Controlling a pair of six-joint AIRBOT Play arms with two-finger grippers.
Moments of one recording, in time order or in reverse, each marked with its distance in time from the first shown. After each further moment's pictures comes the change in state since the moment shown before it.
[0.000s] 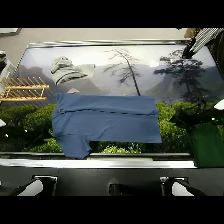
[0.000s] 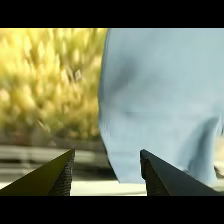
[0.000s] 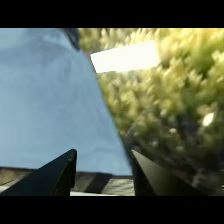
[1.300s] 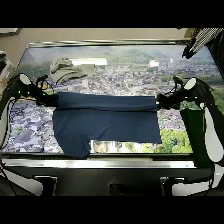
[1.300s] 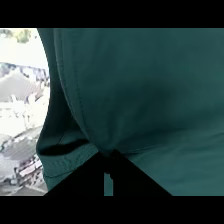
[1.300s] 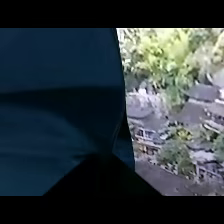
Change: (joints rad) left arm -0.317 -0.682 0.934 0.205 -0.014 0.029; right arm 0.269 -0.413 0.420 -0.123 -0.106 0.161
